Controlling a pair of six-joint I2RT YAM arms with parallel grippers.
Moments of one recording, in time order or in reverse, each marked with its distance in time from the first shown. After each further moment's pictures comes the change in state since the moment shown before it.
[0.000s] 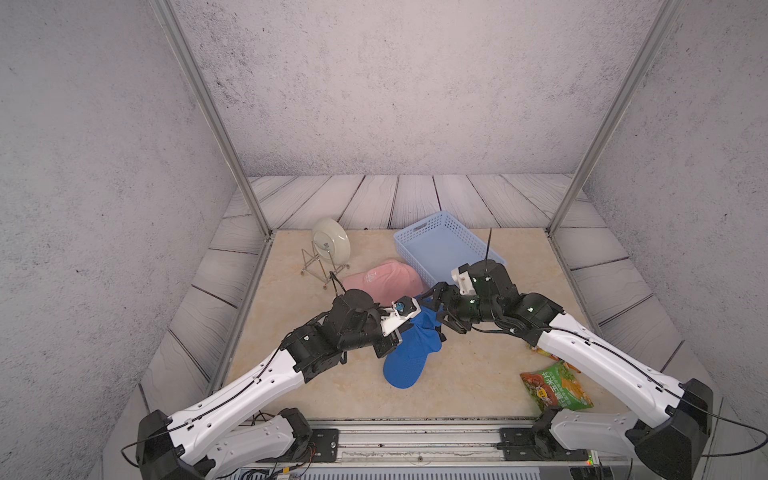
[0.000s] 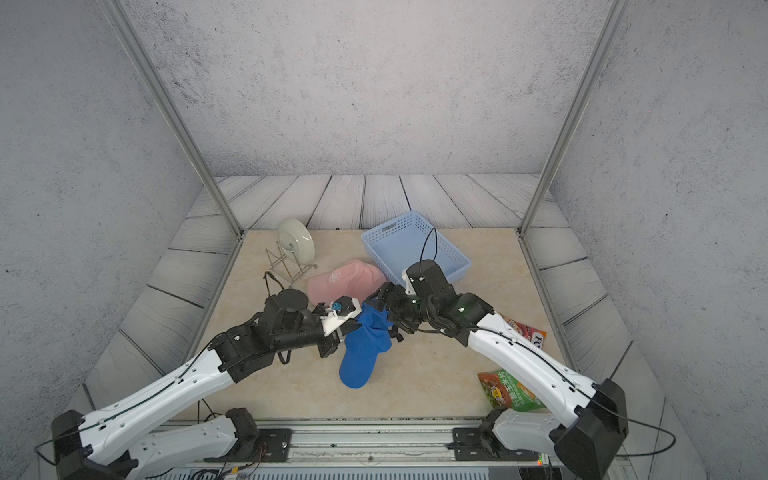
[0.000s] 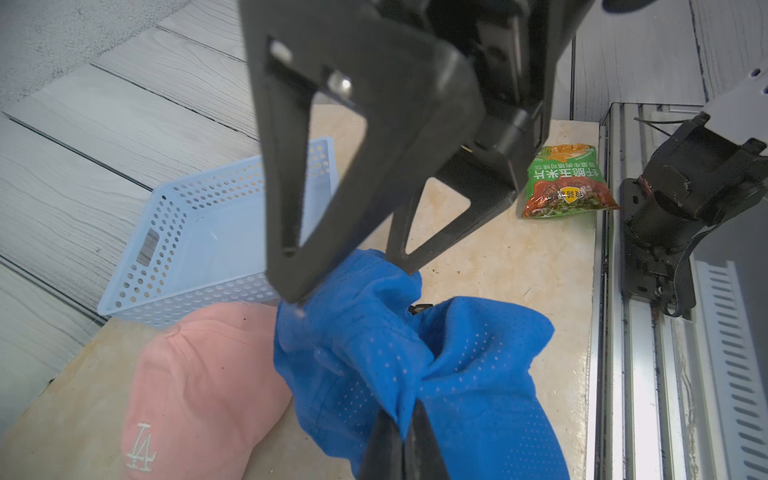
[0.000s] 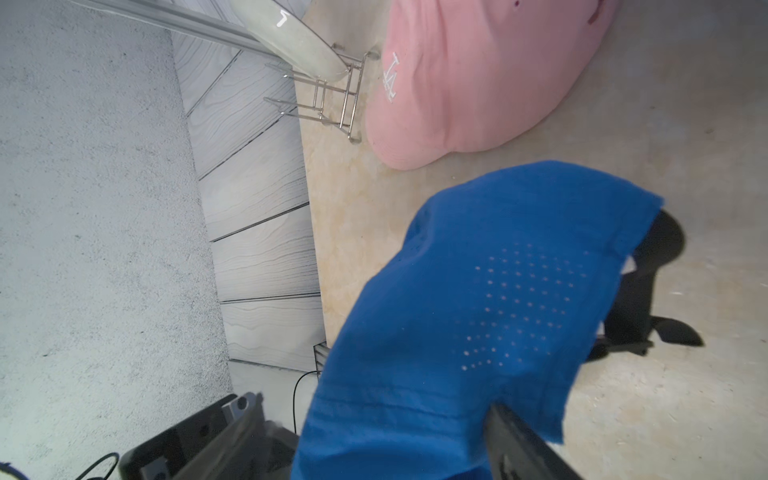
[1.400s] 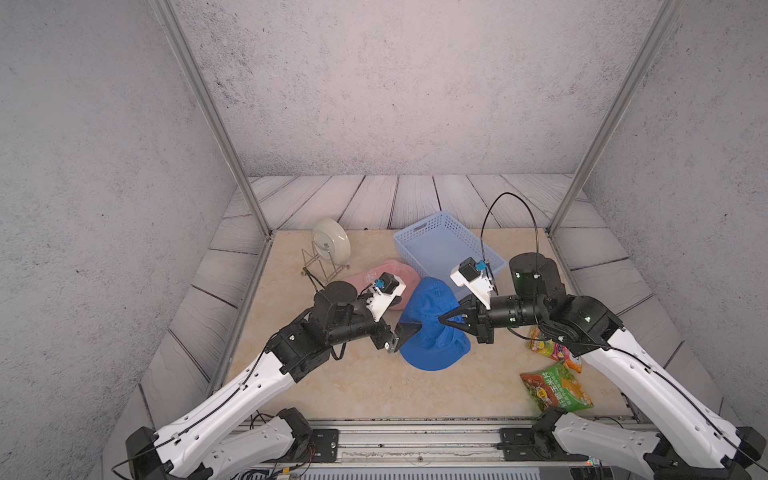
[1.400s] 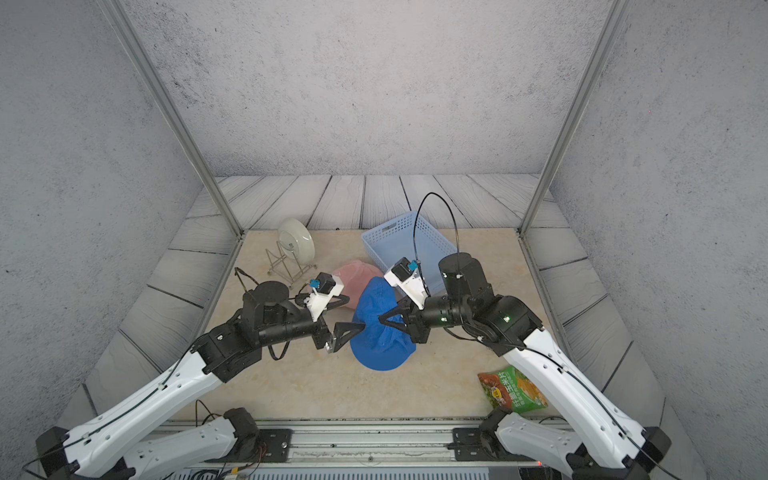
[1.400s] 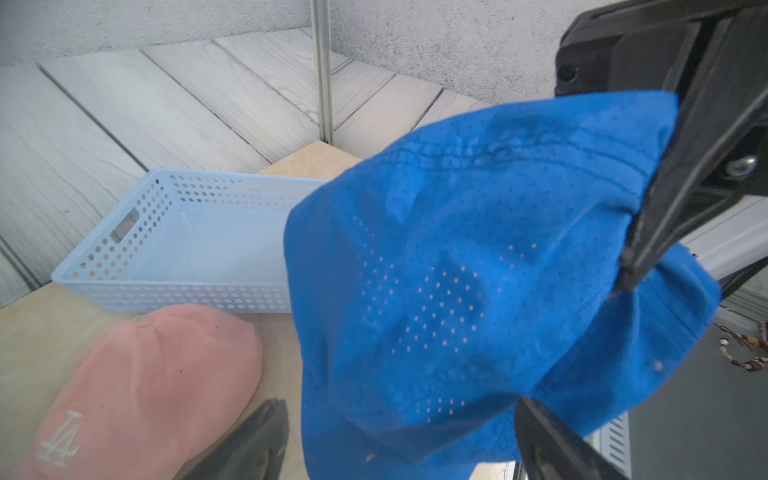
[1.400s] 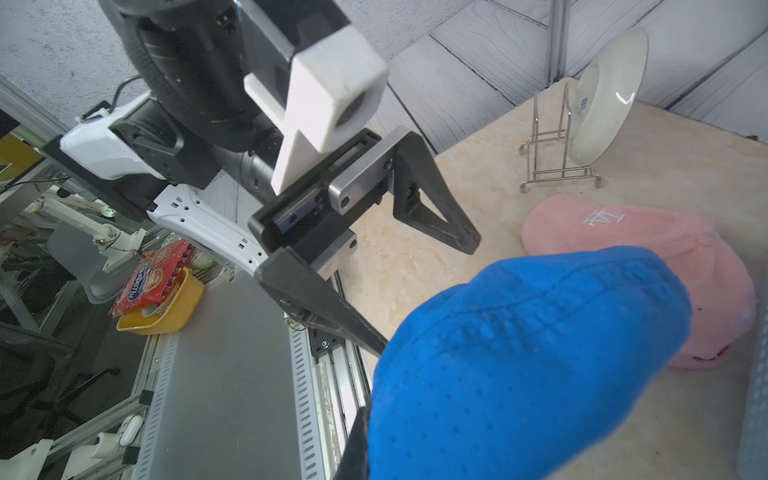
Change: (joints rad) left arm 0.073 -0.047 0.050 0.056 0.134 -0.320; right arm -0.064 -0.182 0.135 -0.229 -0.375 -1.102
